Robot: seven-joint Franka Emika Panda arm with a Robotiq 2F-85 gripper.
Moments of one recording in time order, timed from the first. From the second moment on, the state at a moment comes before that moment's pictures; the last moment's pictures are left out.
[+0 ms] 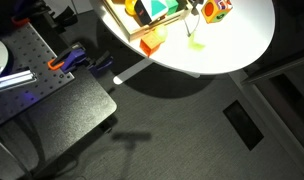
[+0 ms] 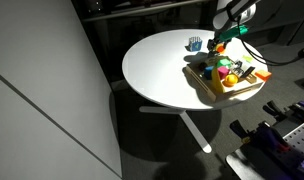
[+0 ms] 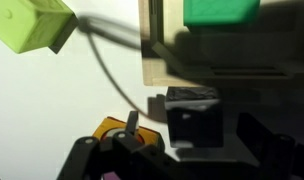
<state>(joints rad) -0.06 0.79 -0.14 -1.61 -0.12 2.47 0.14</state>
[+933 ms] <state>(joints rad) -0.06 0.84 -0.14 -1.61 -0.12 2.57 0.11</state>
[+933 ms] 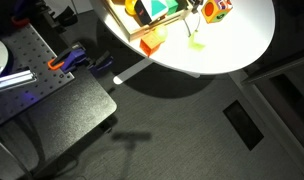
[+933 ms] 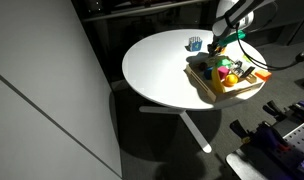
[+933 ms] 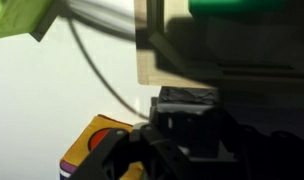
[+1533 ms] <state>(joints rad) -0.05 0.79 -0.14 -1.62 -0.12 2.57 0.11</state>
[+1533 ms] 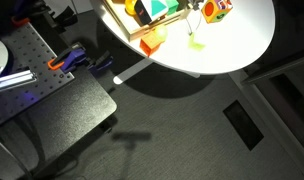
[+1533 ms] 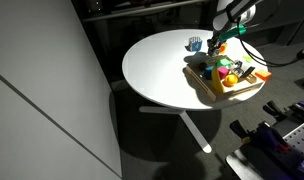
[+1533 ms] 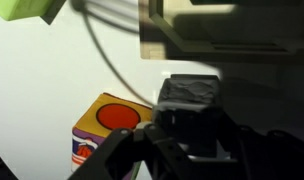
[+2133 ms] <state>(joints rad) -0.04 0.59 -0.14 -1.80 -0.12 2.50 0.06</state>
